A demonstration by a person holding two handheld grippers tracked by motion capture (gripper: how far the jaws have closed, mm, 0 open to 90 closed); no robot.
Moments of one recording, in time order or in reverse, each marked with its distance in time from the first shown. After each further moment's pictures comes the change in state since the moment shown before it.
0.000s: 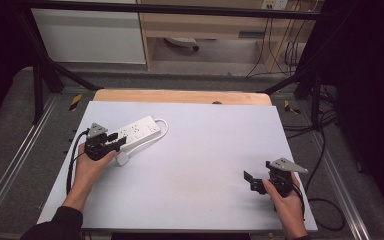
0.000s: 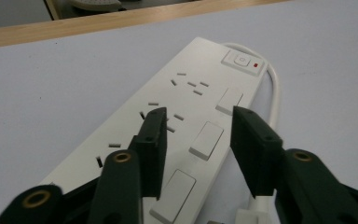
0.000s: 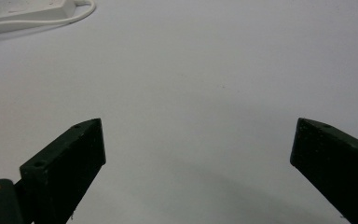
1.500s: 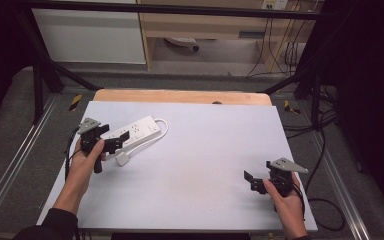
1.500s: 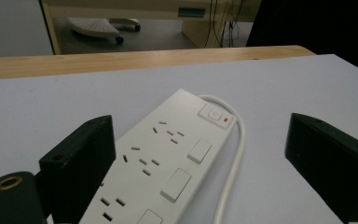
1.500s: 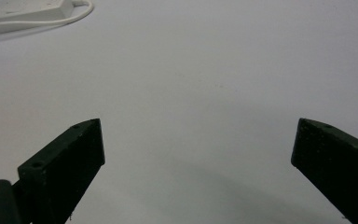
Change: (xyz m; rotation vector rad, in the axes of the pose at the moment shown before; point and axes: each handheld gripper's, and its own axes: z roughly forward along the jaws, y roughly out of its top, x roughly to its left) left arm -0.010 0.025 -0.026 -0.137 -0.044 -0.105; right arm -0.001 0.000 0.000 0.000 -0.006 0.003
